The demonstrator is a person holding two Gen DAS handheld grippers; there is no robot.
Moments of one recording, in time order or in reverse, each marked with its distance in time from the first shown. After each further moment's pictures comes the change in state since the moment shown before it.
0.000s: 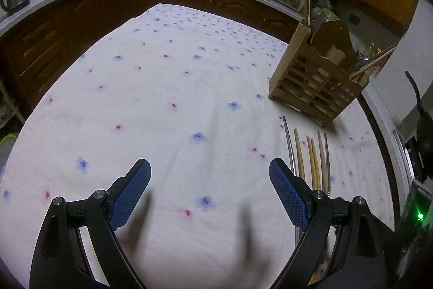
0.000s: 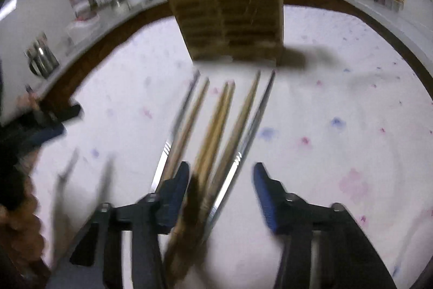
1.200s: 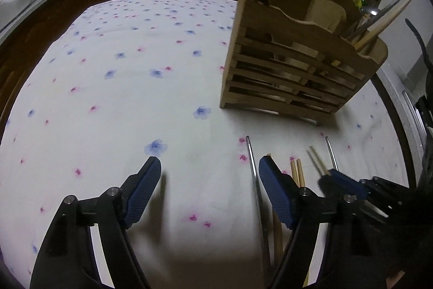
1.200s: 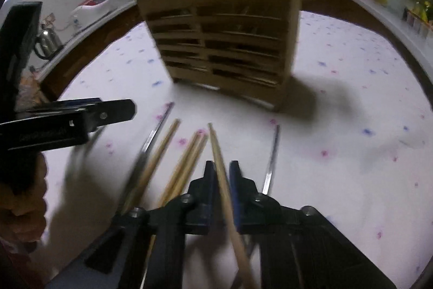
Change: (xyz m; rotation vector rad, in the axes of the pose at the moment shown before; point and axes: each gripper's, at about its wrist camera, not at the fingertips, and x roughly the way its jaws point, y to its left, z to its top) left arm 0.100 -0.096 0.056 0.247 0.164 -0.014; right arm 0.047 -0.038 0.070 -0.083 0.068 0.064
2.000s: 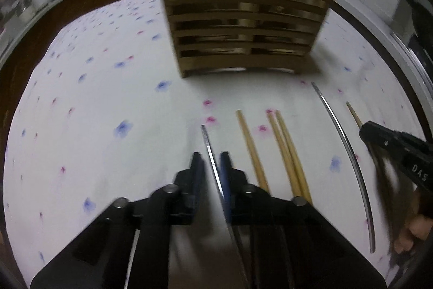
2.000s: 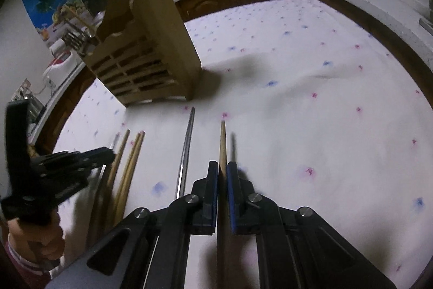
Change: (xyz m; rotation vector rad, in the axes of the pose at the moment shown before) left arm 0.005 -0.025 -0.029 0.203 0.048 0.025; right arm -0.043 -0.068 -0.038 0.286 -0.073 -0.026
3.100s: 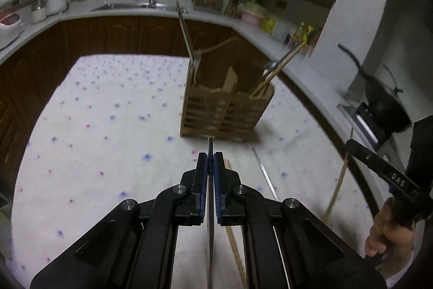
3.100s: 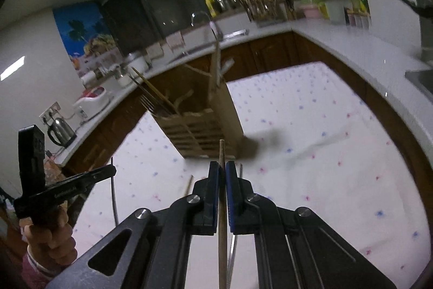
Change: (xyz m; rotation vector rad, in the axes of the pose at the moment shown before) left arm -0.158 0.033 -0.018 -0.129 -0.332 -0.212; right arm -0.134 0.045 0.009 -0.044 -0.309 0.105
